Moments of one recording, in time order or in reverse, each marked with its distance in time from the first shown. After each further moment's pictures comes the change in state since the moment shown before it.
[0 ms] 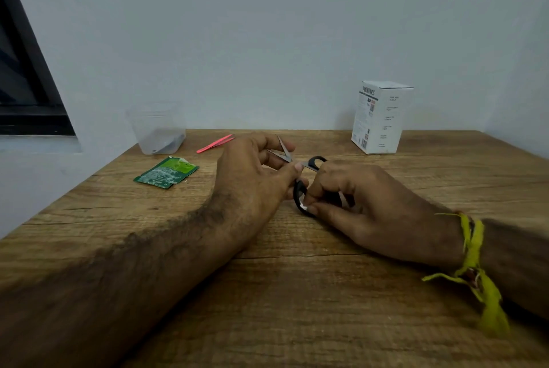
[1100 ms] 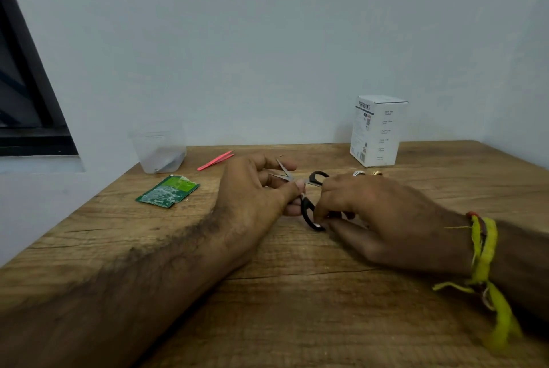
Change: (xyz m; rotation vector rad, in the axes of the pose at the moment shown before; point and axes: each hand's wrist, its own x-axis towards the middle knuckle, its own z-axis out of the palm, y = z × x) left_hand 0.006 -0.005 0.002 -0.185 -0.051 -0.079; right_hand -0.001 -0.001 -0.015 -0.346 -0.078 -0.085
